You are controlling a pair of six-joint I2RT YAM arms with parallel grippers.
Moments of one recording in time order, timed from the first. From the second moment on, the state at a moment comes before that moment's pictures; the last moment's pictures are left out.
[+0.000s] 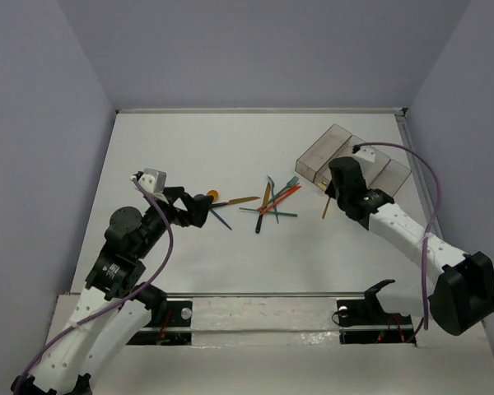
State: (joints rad) left arm -0.48 0.49 0.66 -0.22 0.06 -0.33; right arm 0.56 1.22 0.85 -0.35 0.58 0.69
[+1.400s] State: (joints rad) left arm -0.44 0.53 0.66 -0.22 0.05 -0.32; right arm 0.07 1.70 1.20 -0.07 0.20 0.63
